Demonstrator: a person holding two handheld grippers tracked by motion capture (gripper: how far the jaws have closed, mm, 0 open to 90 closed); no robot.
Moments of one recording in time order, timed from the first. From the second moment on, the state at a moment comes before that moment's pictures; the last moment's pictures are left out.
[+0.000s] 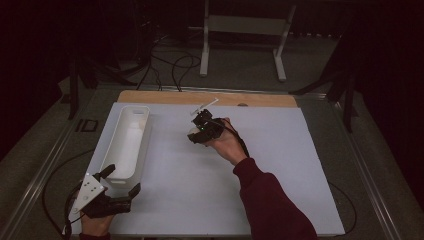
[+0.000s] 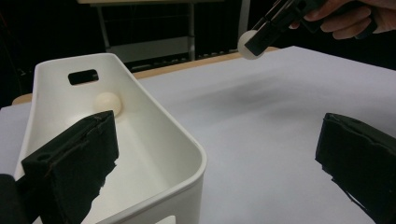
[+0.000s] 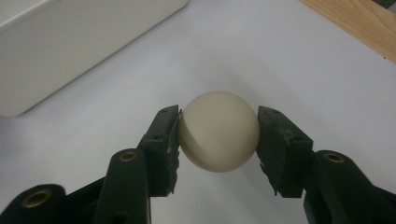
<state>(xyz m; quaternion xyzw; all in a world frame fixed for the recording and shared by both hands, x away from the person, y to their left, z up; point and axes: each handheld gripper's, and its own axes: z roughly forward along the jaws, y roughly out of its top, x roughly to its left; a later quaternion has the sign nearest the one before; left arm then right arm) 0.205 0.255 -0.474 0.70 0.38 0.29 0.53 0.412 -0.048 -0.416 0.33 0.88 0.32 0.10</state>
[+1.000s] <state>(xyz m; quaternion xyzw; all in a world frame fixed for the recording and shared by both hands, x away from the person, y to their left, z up) 0.205 0.255 -0.474 0.70 0.38 0.29 0.53 0.405 -0.039 -0.407 0.32 0.88 0.33 0.08</state>
